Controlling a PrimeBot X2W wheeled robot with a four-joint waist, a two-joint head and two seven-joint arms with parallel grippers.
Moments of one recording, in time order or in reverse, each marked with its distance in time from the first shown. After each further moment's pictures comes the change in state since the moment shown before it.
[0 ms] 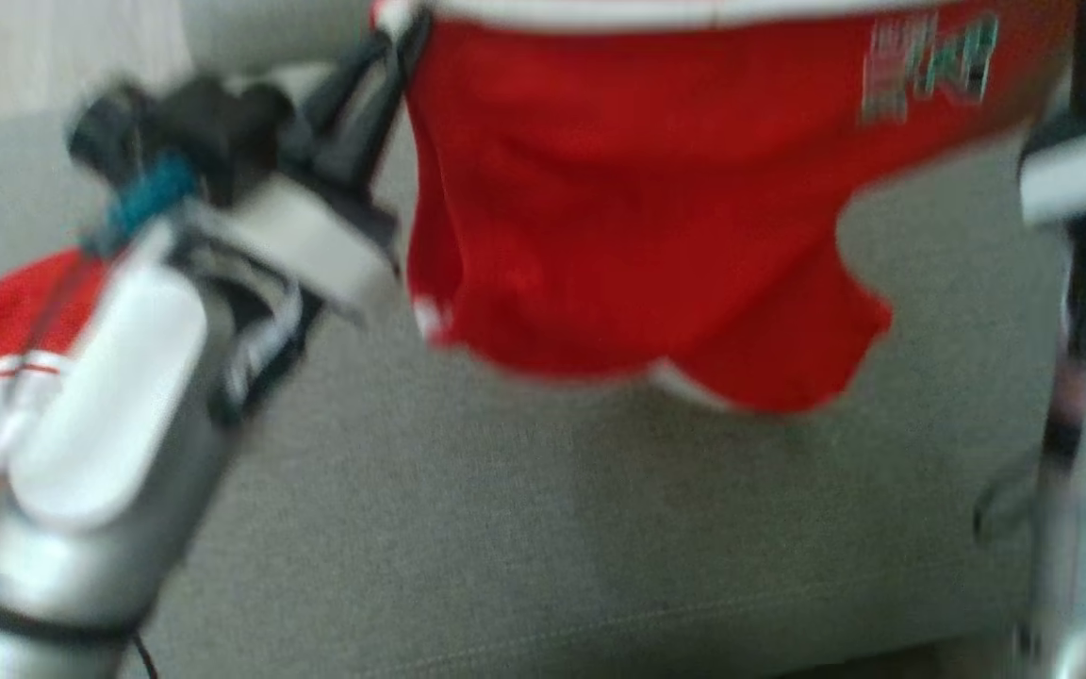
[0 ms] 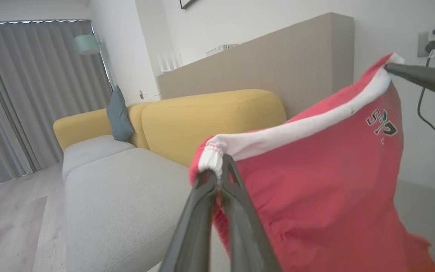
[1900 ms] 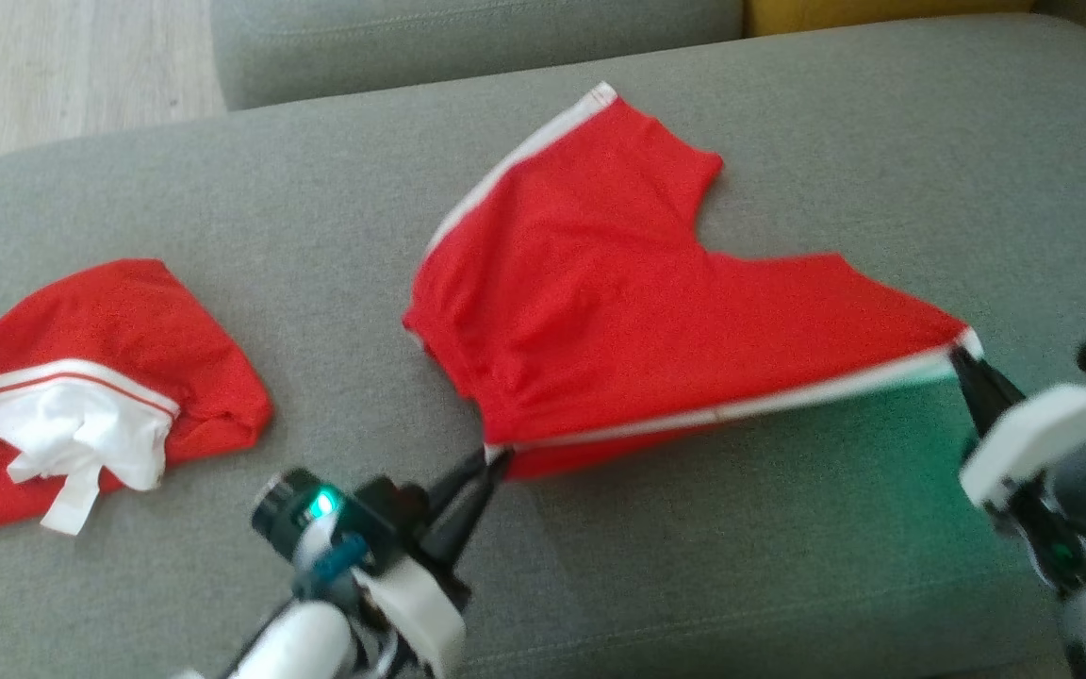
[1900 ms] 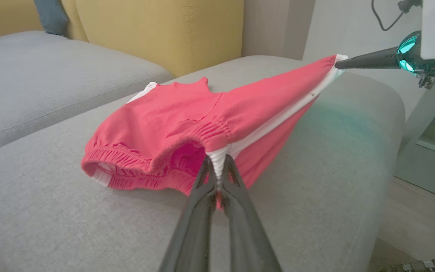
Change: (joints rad) left arm 0.401 -0.076 -0.151 0.332 0.144 -0.102 -0.274; right arm 0.235 -0.239 0.187 0.545 0.110 0.000 -0.007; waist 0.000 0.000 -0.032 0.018
